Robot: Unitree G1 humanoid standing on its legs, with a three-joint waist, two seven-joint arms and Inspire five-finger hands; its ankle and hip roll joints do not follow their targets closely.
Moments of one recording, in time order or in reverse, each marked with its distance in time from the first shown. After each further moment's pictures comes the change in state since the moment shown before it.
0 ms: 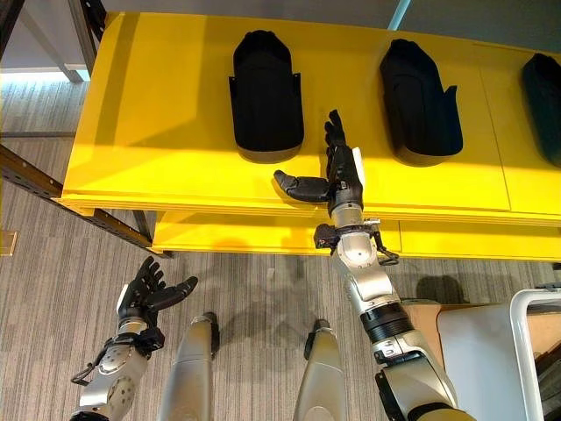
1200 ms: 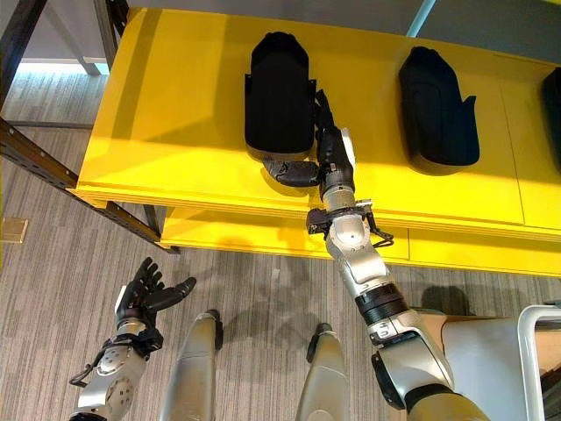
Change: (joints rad) left arm 0.006 0.004 0.005 0.000 -0.010 -0.001 -0.001; right arm -0.112 -0.004 0.043 0.081 -0.001 0.018 0.003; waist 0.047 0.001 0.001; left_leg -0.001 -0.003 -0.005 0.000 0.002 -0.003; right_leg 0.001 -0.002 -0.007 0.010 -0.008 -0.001
